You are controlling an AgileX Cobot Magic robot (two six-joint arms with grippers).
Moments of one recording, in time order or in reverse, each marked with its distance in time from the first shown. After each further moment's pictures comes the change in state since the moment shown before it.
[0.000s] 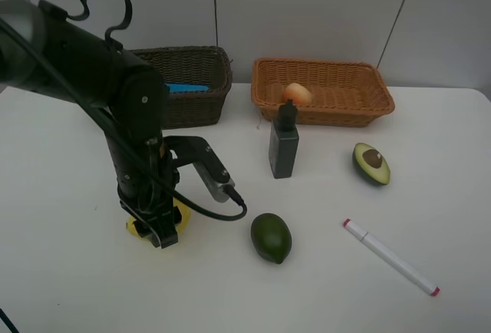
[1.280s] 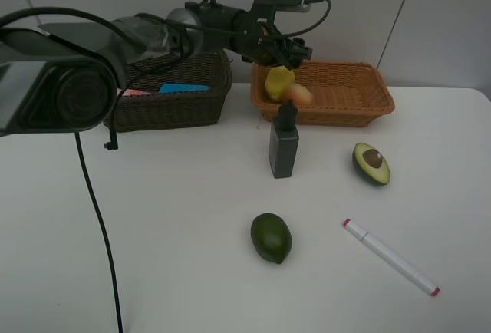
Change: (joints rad) left arm 0.125 0.753 -1.243 -0.075 -0.579 -0.418; right arm 0.000 0.000 0.000 0.000 0.000 0.000
